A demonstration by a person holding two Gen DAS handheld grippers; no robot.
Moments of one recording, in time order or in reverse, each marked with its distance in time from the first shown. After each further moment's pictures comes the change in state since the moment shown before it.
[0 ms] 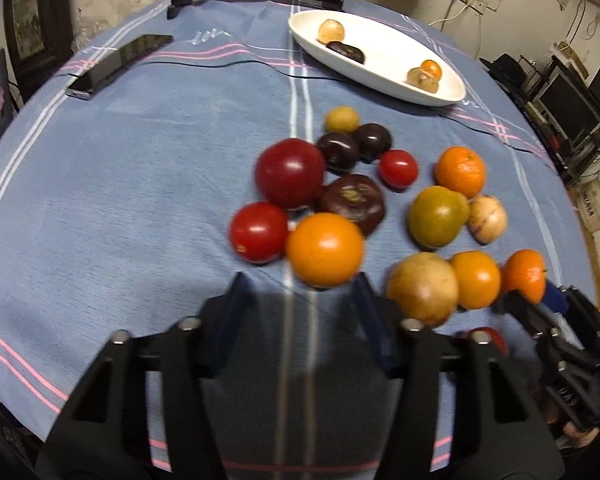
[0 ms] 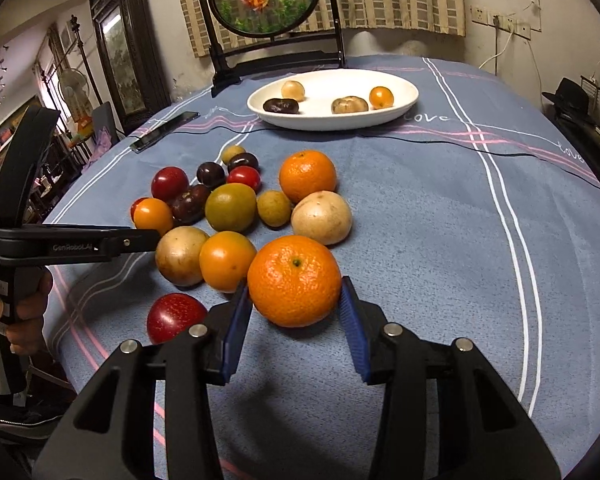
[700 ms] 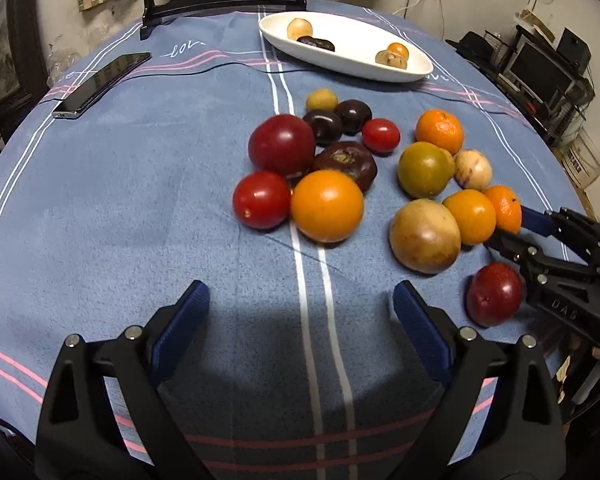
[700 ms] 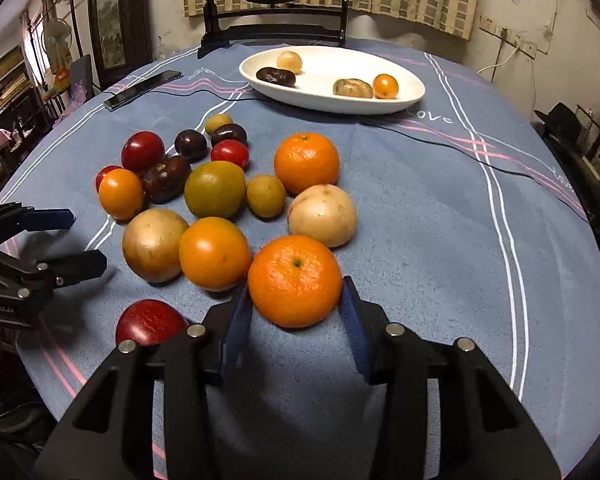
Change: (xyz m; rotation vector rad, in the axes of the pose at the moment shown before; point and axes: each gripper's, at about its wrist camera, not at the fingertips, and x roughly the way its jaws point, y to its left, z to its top) left arm -0.007 0.008 -0.024 0.142 -0.042 -0.025; right arm 0.028 0.021 0.013 -0.104 0.112 -0.156
